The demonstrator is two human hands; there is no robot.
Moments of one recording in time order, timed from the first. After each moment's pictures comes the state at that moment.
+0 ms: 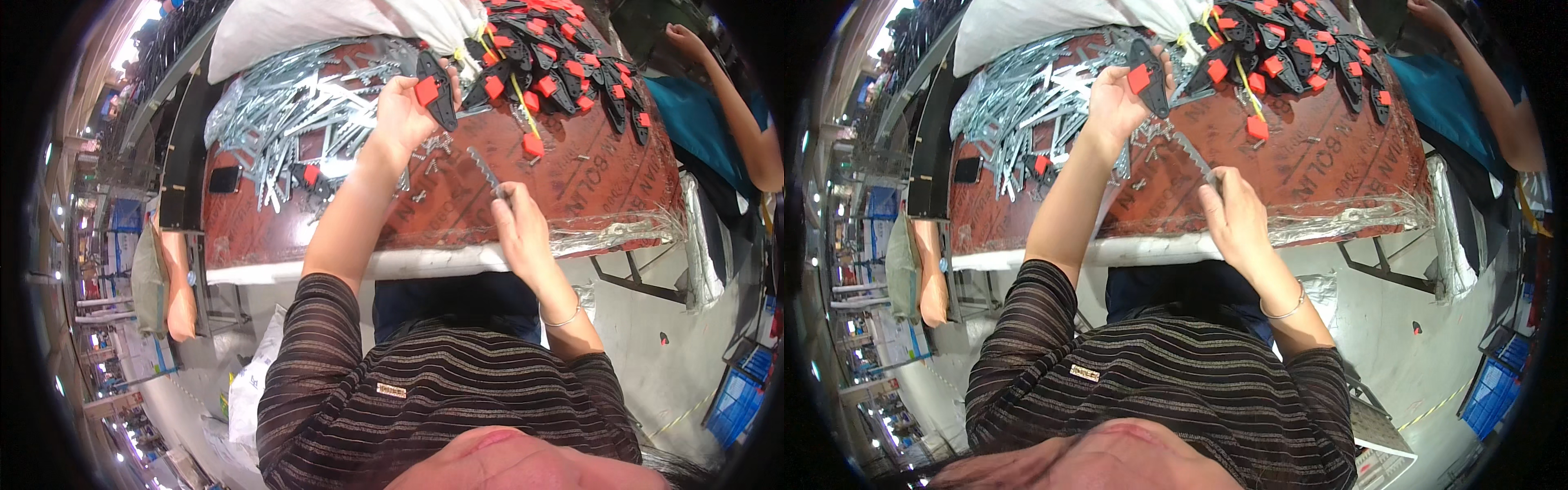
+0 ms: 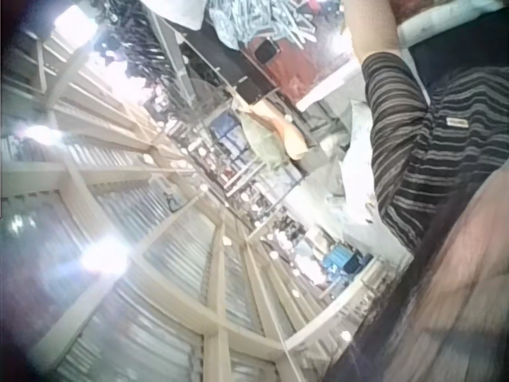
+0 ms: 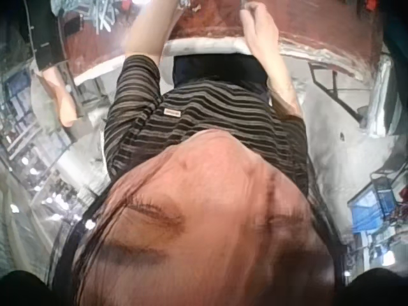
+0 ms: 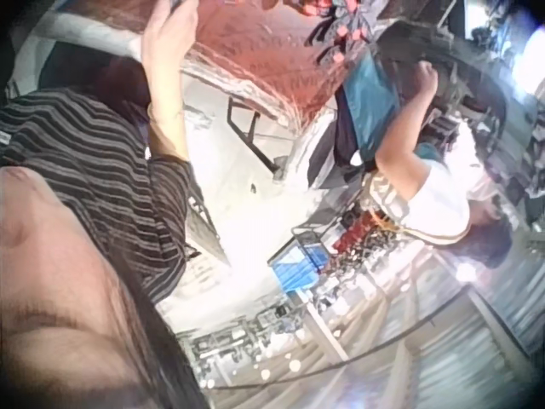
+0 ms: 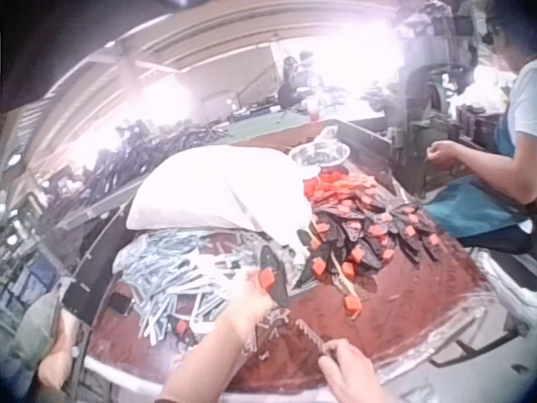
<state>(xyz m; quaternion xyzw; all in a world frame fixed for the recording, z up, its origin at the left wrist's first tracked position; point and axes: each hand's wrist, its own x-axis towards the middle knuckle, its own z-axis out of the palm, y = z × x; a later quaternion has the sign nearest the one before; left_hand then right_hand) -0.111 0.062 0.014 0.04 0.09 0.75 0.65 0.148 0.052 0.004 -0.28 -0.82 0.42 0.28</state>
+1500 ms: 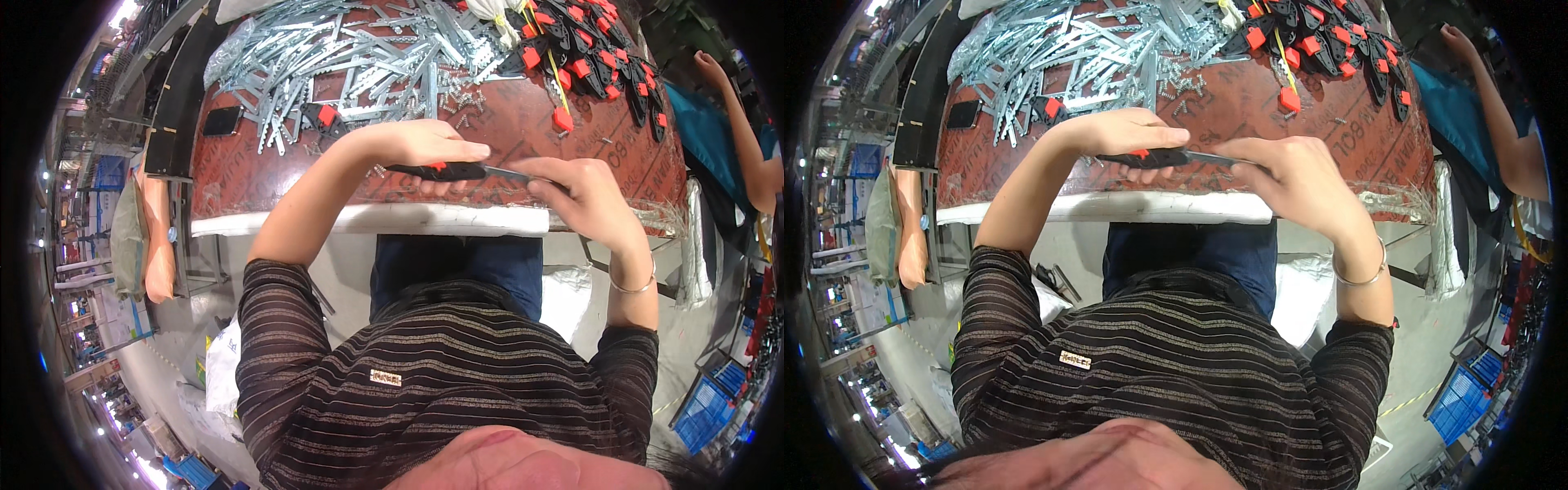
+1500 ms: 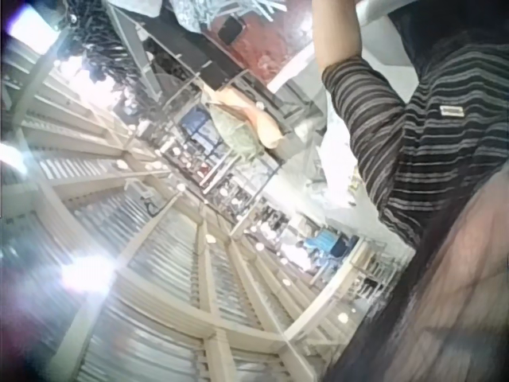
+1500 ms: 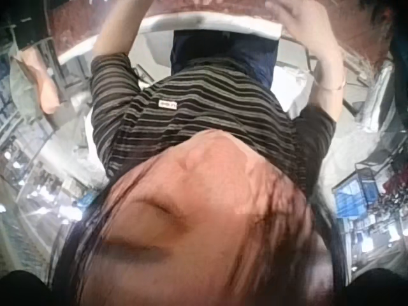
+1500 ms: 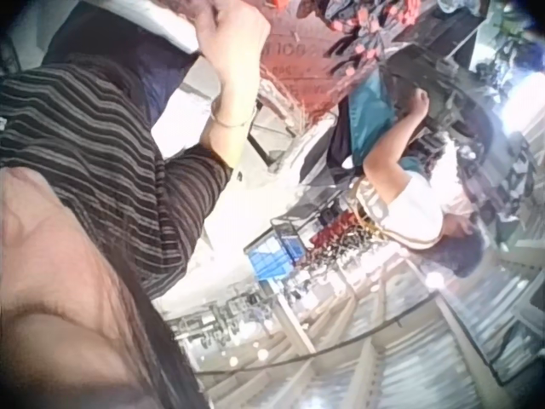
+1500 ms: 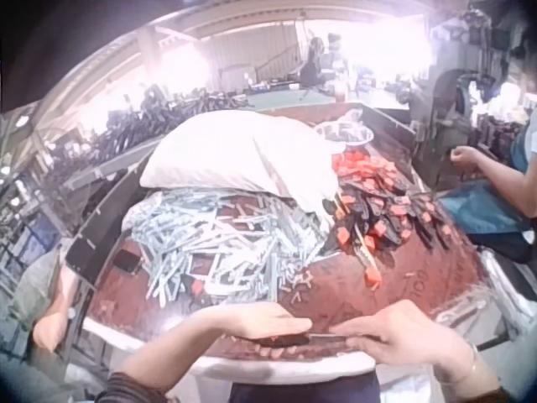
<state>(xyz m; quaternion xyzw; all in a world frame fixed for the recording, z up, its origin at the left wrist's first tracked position) -0.071 -0.047 0.078 0.44 0.61 0.14 0.64 0.149 0.074 0.088 -0.08 -0.93 0.35 0.07</state>
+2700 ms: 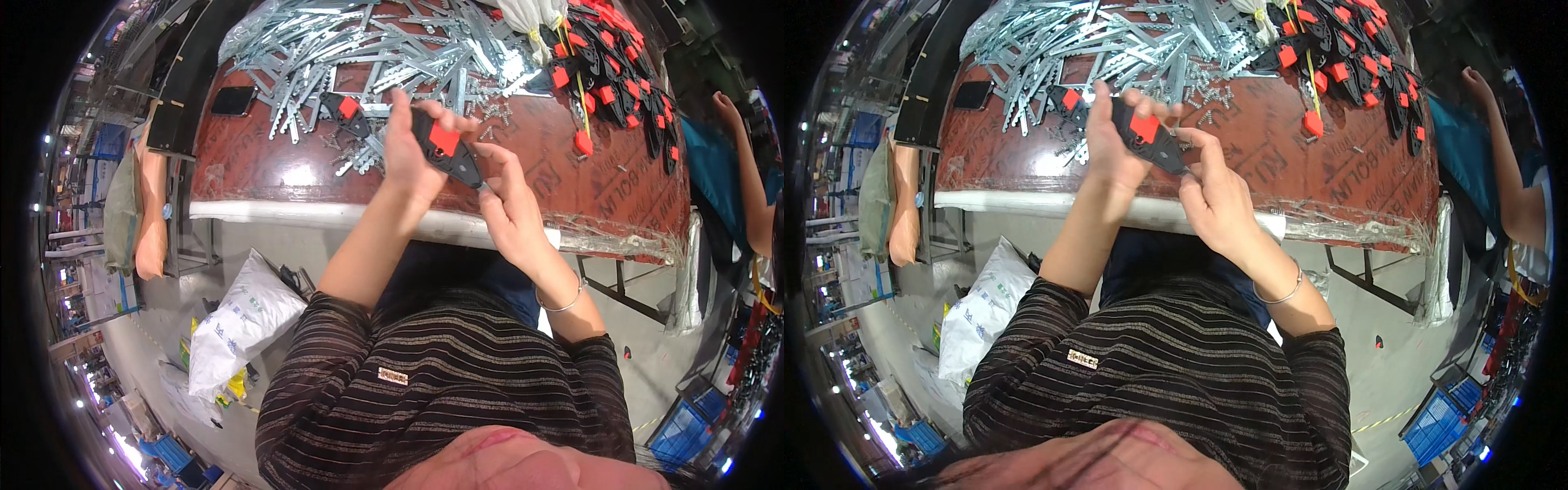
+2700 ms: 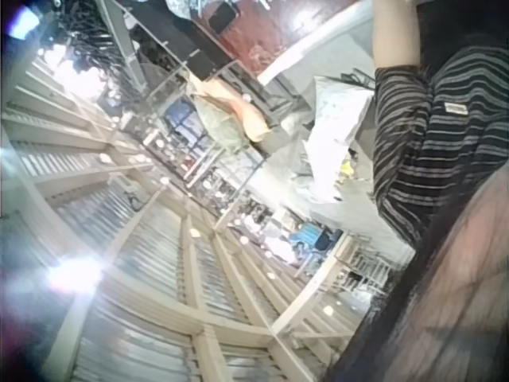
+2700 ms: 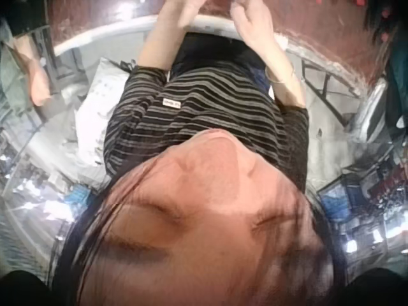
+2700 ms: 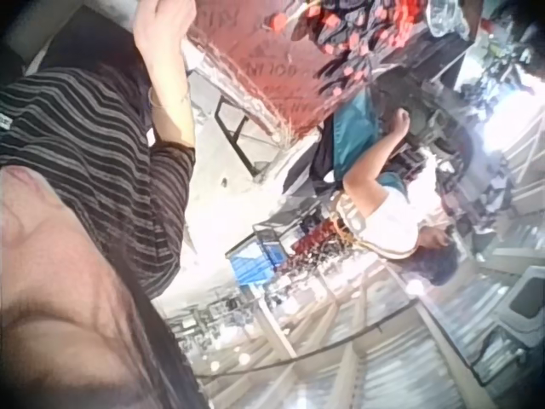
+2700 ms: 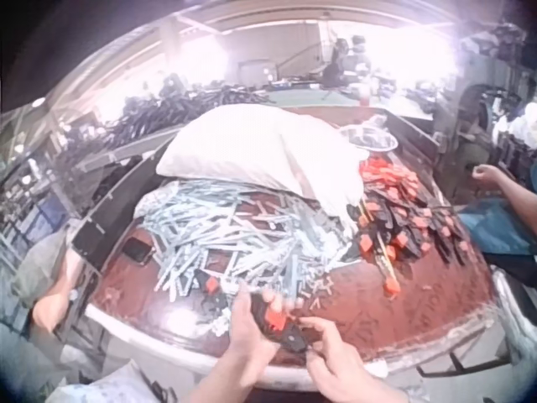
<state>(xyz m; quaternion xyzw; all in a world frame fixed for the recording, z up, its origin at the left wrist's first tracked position) -0.052 -0.066 0.023 -0.02 0.23 0.88 0.41 0.093 0.002 0.037 -0.15 -0.81 0.56 0.14</state>
